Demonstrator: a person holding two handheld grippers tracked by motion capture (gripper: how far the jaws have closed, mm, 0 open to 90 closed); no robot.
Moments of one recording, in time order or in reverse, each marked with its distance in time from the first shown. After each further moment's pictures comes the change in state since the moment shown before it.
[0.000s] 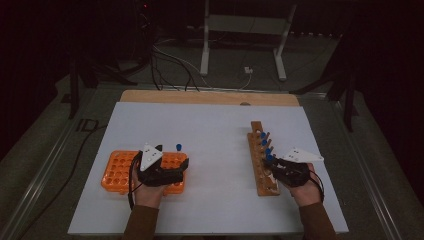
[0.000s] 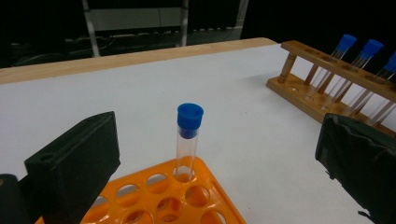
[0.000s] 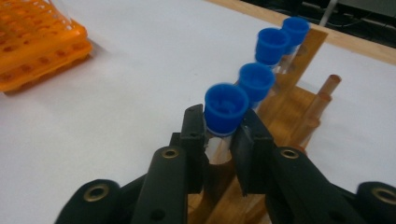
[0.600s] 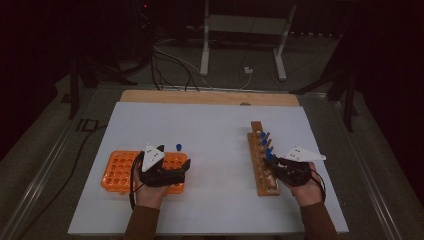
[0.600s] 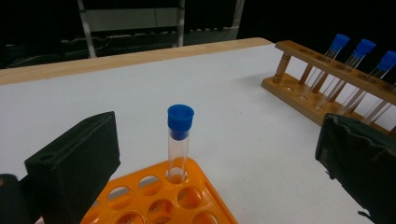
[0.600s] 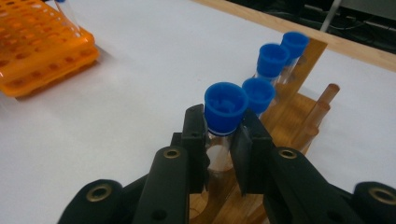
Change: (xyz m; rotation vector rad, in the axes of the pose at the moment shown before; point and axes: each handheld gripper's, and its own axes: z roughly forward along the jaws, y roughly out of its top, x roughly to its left) left arm -0.003 0.000 0.001 -0.001 -0.014 0.002; right arm 0.000 0.008 -0.008 -0.010 0.012 0.001
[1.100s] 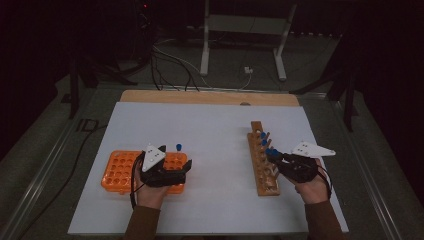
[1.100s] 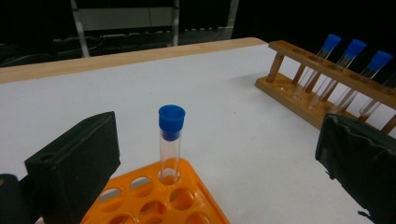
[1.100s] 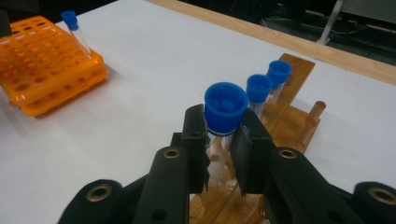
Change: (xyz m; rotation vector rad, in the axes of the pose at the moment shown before) left arm -0.002 0.001 0.000 0.000 -0.025 -0.003; right arm -0.005 0.017 -0.016 -0.029 0.014 0.031
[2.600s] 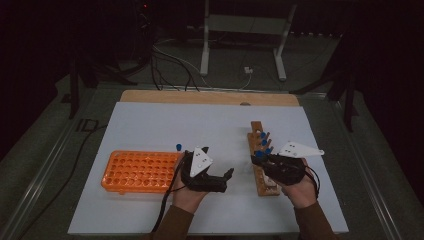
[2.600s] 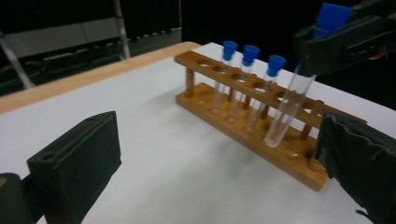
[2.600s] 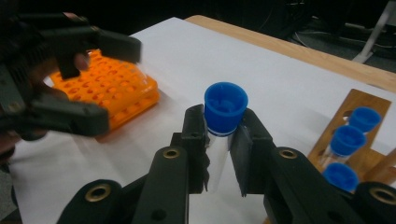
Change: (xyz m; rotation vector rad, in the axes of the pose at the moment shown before) left arm -0.096 0.018 0.048 0.008 -0.166 0.152; right arm 0.039 0.021 0.009 -0.038 0.127 -0.003
